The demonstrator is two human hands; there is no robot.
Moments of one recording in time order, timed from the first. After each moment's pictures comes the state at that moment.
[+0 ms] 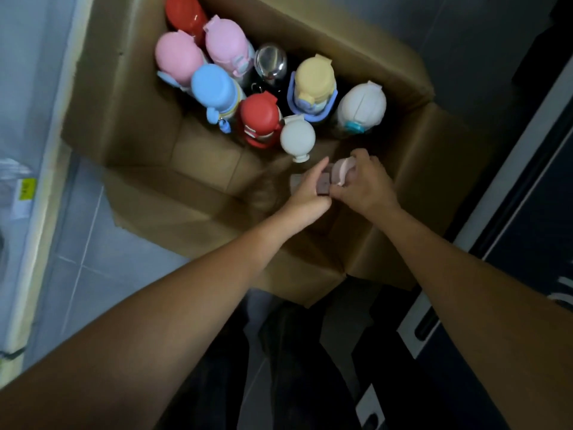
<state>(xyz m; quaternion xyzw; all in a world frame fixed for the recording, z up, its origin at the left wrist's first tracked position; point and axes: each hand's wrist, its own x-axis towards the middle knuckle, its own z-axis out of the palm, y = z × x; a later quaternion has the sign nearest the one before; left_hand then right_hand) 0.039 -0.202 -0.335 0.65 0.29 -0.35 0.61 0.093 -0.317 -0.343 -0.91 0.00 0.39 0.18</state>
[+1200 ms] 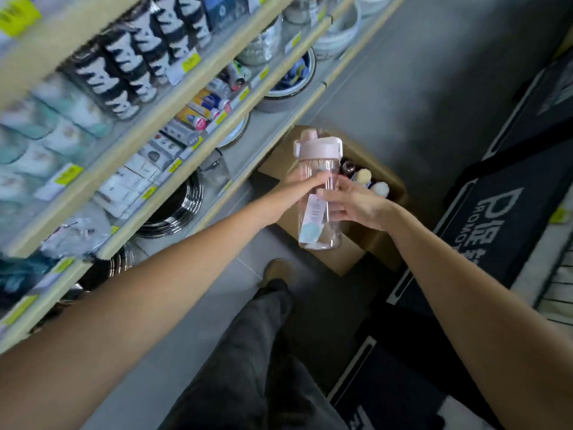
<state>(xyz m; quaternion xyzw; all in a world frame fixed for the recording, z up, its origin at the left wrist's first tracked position) -0.212 -0.002 0.192 0.64 0.22 -0.15 0.72 -0.130 -0.148 0.198 -0.68 -0.07 0.59 0.44</state>
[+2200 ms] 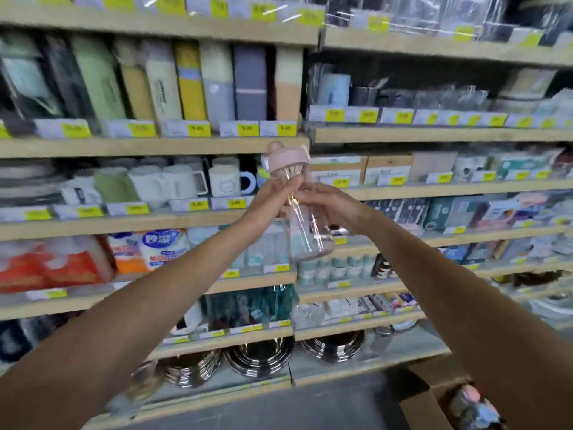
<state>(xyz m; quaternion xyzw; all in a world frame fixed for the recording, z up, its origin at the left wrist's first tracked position) -0.763 0.131 0.605 0.67 0.35 0.42 0.50 -0.604 0.101 0.611 -0.52 -0.61 0.46 0.38</state>
